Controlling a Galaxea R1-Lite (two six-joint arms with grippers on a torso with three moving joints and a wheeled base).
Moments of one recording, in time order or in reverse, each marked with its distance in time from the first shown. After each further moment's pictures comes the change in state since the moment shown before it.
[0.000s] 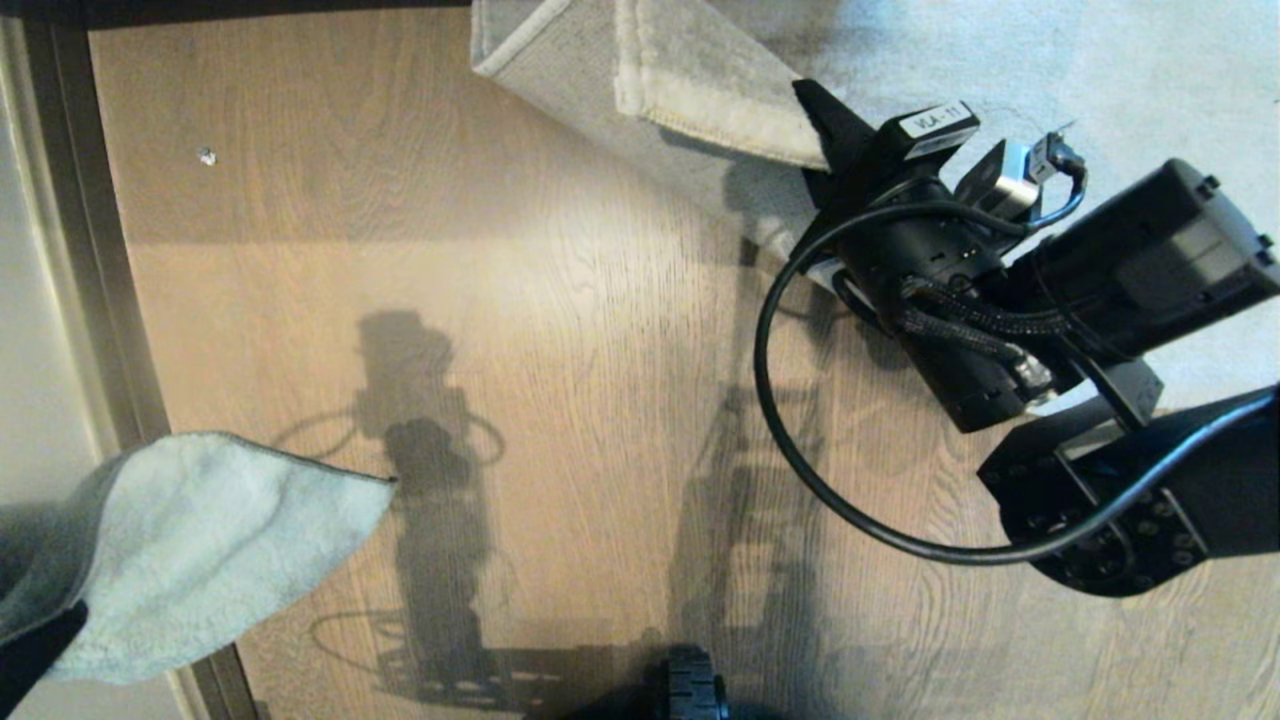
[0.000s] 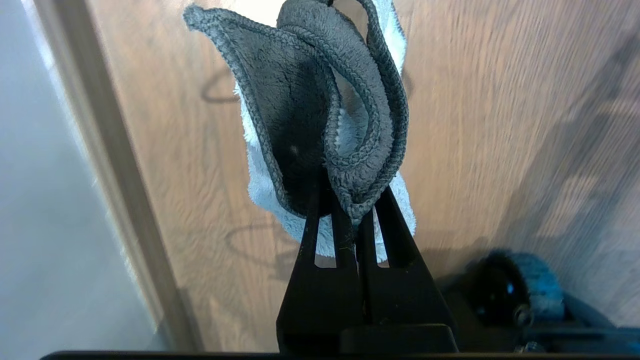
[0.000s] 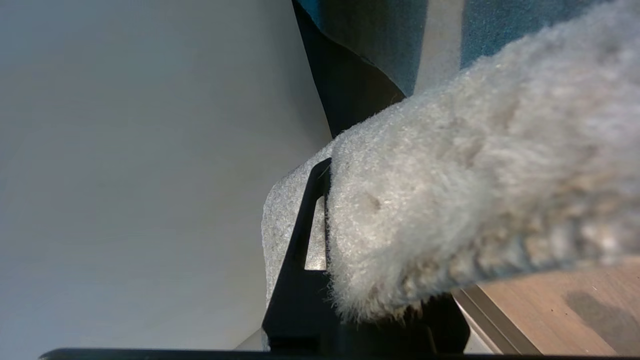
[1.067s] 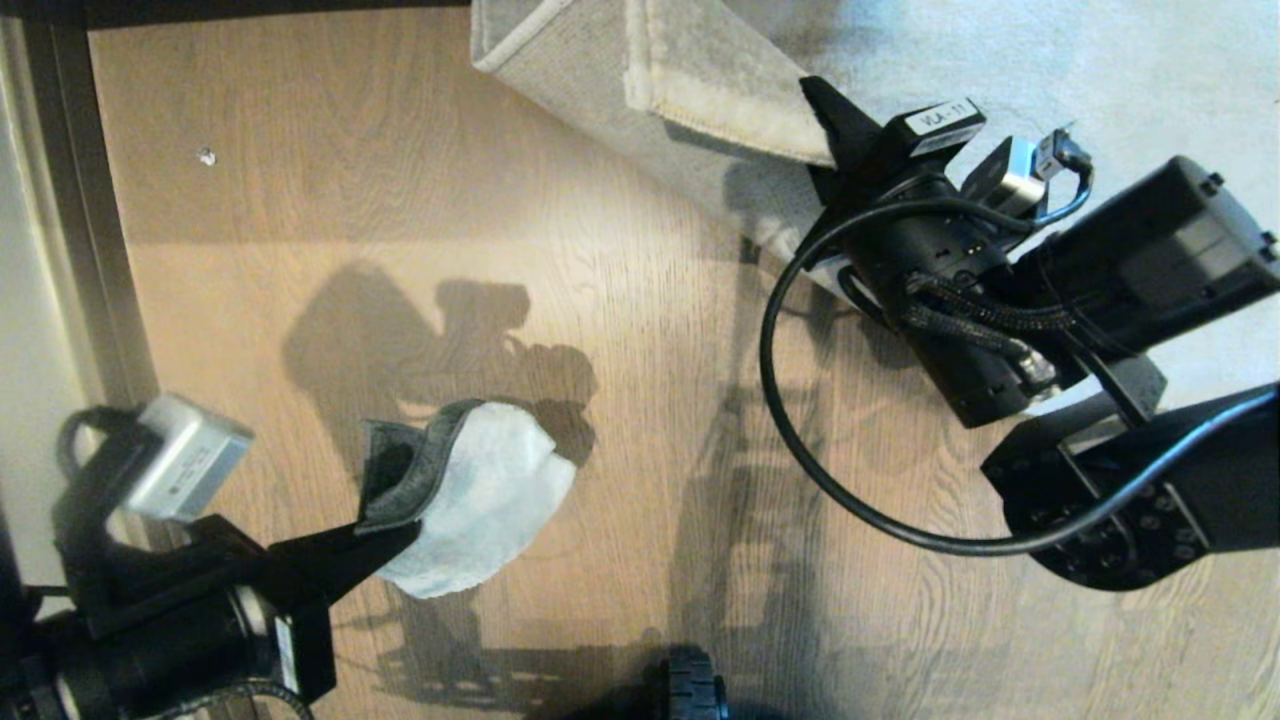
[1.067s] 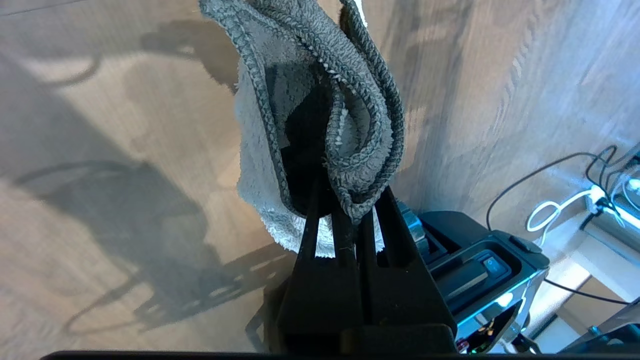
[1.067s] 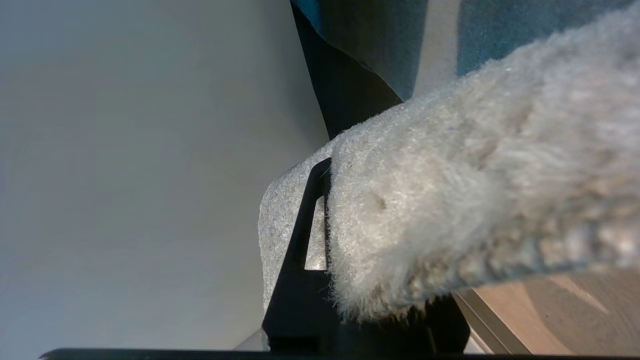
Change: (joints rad) left arm -0.568 0.571 -0.111 -0.282 0.049 -0.054; right arm -0.016 -0.003 -0.001 0.000 0.002 -0.005
